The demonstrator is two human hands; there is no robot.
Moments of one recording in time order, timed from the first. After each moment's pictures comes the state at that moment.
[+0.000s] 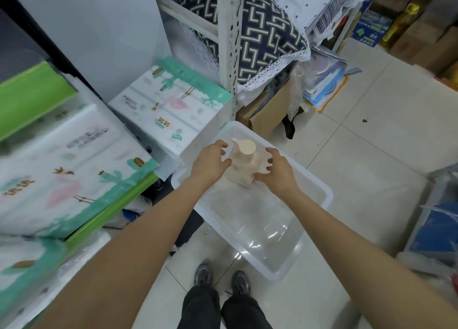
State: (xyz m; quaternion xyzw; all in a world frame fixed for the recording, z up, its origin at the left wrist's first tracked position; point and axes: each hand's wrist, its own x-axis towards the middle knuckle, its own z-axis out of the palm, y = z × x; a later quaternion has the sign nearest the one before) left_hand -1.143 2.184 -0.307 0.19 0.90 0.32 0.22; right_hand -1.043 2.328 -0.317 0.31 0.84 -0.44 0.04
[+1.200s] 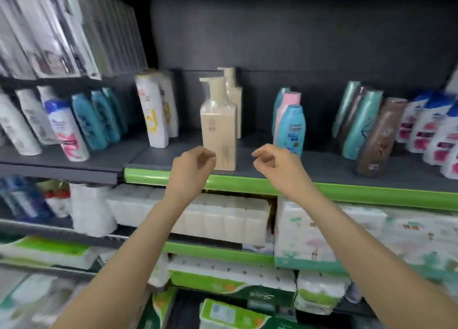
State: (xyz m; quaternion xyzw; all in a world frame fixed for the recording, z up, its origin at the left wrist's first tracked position) left_hand -0.877 1.536 -0.027 -0.16 0.87 0.34 -0.31; right_hand -0.970 1.708 -0.018 -0.34 0.84 -0.43 -0.05
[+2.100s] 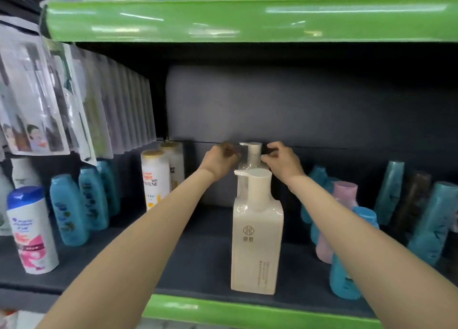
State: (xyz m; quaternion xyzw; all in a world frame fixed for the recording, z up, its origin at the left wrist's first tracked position) left_hand -1.088 1.385 0.088 -0.07 0.87 0.41 -0.28; right_hand -1.149 1.534 0.091 -0.23 0.84 -0.47 -0.11
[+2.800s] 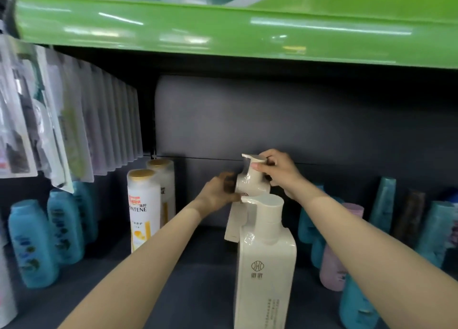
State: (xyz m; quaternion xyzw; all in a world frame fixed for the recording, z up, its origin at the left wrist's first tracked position) left_hand -1.122 1.358 0.055 0.00 0.88 0.44 -0.17; right_hand -1.181 1.516 0.103 -0.27 0.77 -0.58 -0.05
